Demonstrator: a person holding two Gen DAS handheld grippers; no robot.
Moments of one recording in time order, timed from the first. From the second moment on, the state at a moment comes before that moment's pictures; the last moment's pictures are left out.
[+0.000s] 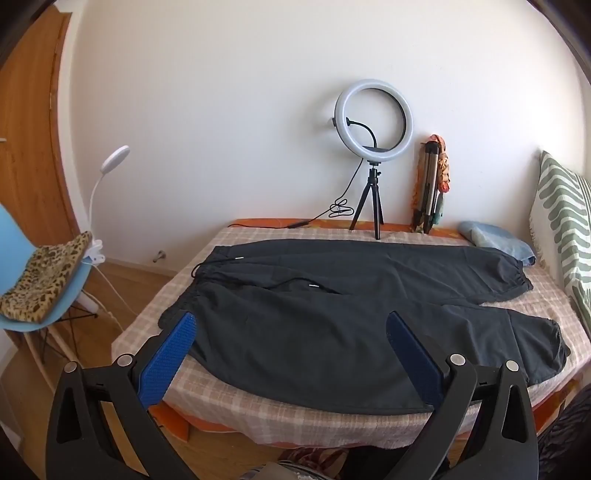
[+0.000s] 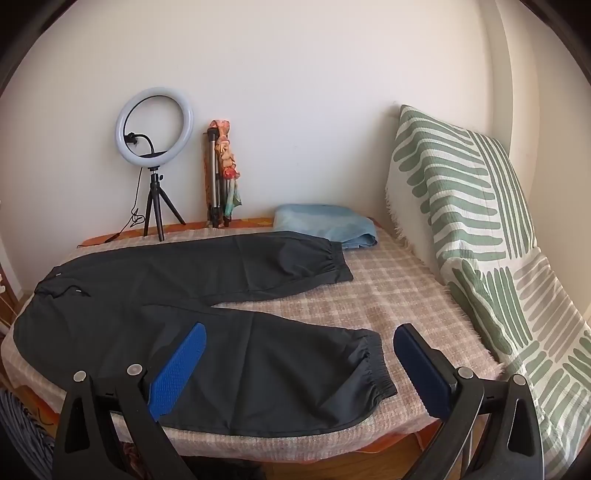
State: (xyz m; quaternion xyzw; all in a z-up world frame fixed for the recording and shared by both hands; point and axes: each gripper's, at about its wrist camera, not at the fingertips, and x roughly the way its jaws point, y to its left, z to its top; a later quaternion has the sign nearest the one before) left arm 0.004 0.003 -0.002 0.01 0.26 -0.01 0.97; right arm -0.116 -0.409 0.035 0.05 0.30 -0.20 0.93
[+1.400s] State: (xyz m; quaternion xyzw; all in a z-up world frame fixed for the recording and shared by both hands) left arm 0.005 0.002 0.000 0.02 0.25 0.00 0.97; right arm -0.114 -0.413 0.027 0.05 0.30 -0.19 0.93
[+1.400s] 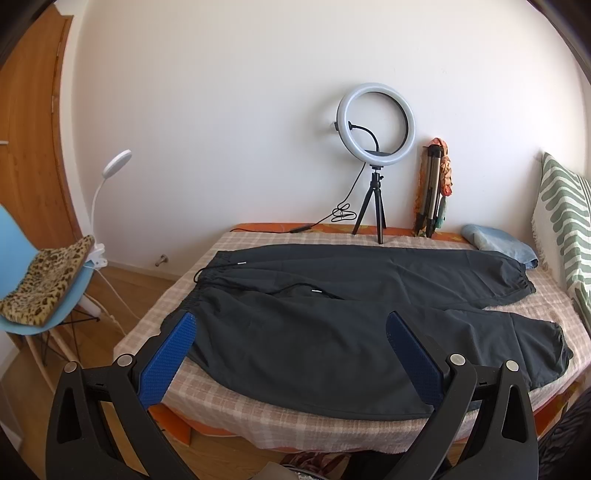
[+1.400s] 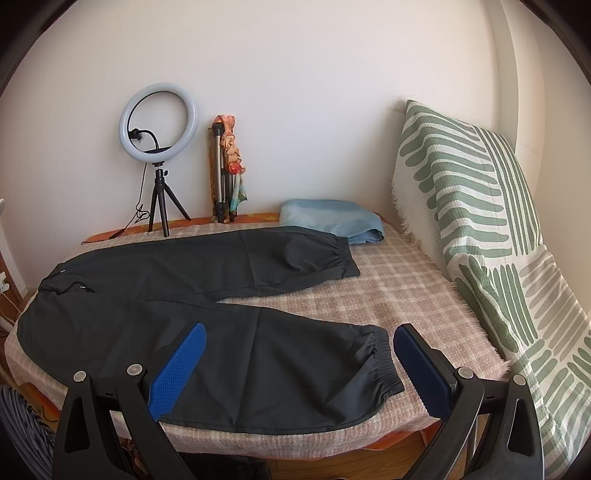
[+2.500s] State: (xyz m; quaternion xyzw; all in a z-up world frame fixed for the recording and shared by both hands) left arm 0.017 0.024 -0.009 0.01 0.26 0.02 0.96; right arm -0.106 -0.399 0.019 0.02 0.31 -0.15 0.94
